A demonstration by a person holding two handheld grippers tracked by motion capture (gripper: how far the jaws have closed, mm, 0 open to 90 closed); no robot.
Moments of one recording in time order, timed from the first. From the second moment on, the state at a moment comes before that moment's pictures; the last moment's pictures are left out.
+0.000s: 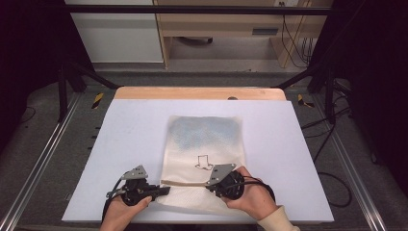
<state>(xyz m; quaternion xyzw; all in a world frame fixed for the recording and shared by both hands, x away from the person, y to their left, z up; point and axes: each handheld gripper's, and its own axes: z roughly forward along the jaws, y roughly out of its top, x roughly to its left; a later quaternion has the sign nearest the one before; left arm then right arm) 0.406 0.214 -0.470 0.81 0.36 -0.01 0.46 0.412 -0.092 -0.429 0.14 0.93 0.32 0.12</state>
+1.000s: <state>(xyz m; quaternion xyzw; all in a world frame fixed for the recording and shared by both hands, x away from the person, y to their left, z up) 0.405 0.212 -0.470 0.82 0.35 -0.01 0.45 0.406 -0.131 -0.429 0.17 0.92 0.32 0.13</state>
